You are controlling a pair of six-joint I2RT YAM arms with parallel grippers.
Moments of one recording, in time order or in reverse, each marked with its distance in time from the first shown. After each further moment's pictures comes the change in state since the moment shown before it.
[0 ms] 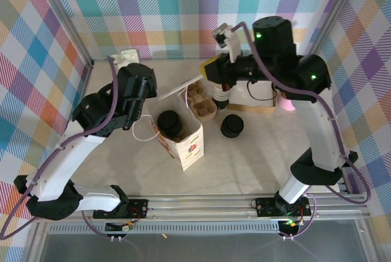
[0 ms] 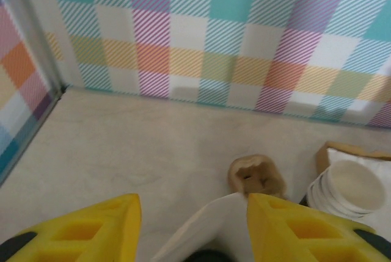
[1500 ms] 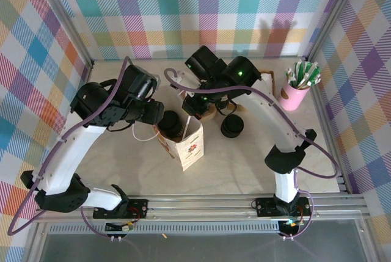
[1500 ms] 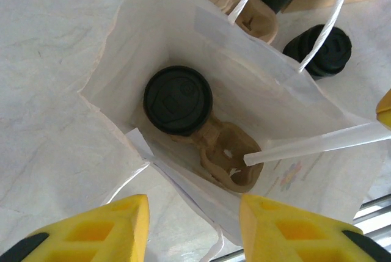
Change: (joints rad) left arm 0.043 0.110 0.179 -0.501 0.584 0.132; right arm 0.200 0.253 -0.003 -0.308 0.236 -0.154
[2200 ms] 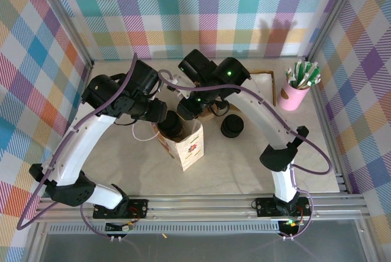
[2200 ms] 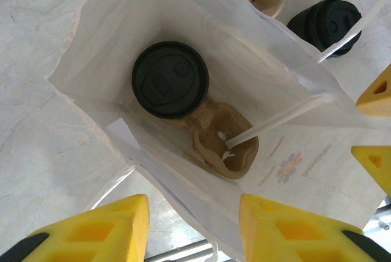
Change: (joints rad) left arm 0.063 0.066 0.002 -0.029 0.099 -0.006; right arm 0.006 0.052 -0.002 -0.007 0.000 0.056
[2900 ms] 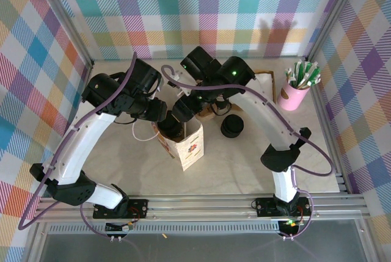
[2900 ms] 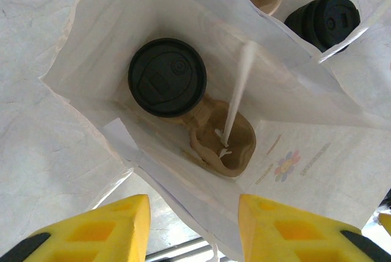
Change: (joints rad) left arm 0.021 0.006 0.000 0.000 0.027 0.015; right arm 0.000 -0.017 0.034 0.016 -0.012 0.053
